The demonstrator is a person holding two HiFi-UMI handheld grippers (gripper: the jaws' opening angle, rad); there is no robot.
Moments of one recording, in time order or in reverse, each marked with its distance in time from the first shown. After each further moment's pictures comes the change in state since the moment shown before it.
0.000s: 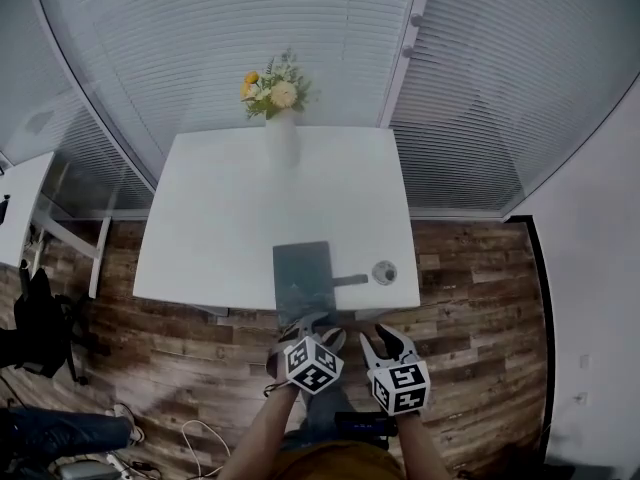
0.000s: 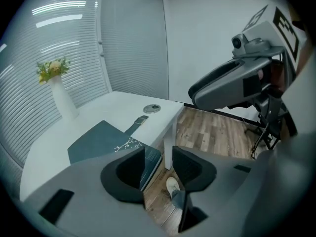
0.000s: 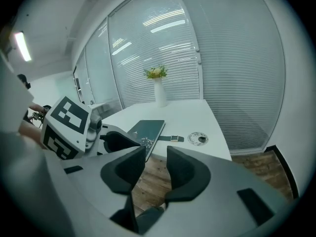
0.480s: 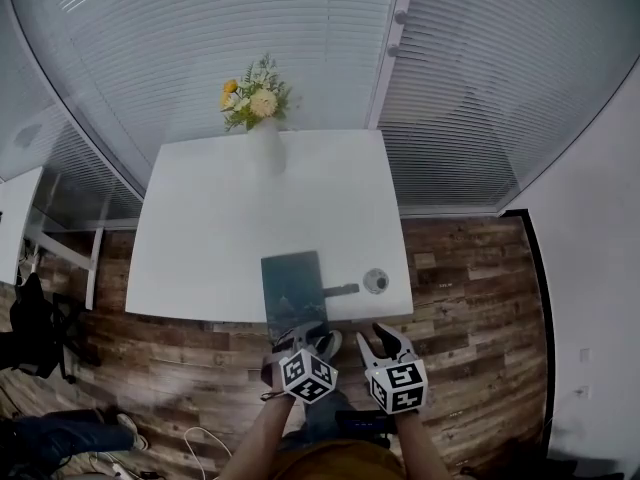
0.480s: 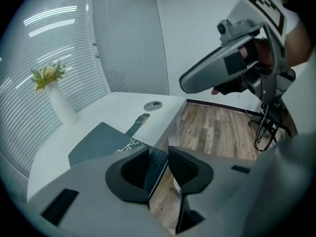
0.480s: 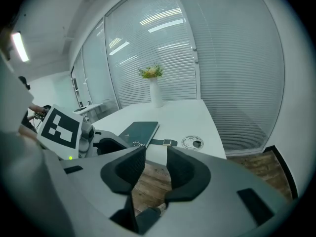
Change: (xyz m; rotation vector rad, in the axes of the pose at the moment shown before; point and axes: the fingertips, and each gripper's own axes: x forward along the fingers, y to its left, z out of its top) left arm 0.018 0.013 -0.002 0.073 0.028 0.043; right arm 0.020 -0.026 0.012 0.013 0.006 -0.012
